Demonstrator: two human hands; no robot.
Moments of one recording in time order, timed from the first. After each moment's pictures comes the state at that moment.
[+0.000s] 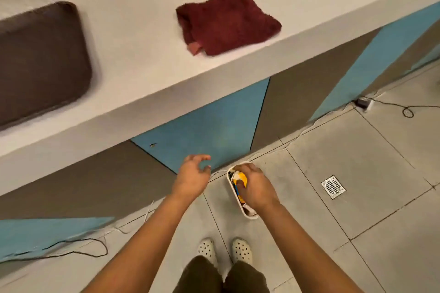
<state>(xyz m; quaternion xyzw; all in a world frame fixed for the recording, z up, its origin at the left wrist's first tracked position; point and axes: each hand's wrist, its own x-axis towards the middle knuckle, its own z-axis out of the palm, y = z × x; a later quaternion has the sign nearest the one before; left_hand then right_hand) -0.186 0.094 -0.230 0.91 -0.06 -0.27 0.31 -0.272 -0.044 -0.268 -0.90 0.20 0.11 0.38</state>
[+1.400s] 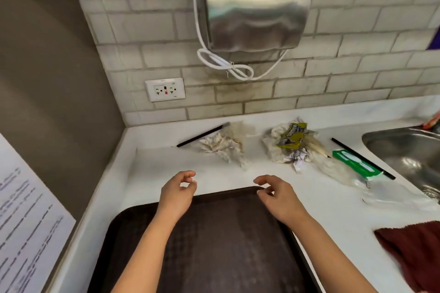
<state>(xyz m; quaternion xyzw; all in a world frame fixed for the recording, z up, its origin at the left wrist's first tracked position) 0.191 0.409 0.010 0.86 0.05 0.03 0.51 0.150 0.178 0.004 -0.89 0.04 -0.04 0.46</state>
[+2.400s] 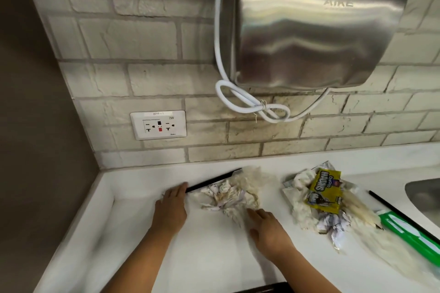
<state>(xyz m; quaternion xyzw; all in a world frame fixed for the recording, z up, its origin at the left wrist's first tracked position) 0.430 0.428 -0.068 0.99 -0.04 0.01 0.15 0.349 0.184 -0.071 -0.99 -0.04 0.03 0.13</state>
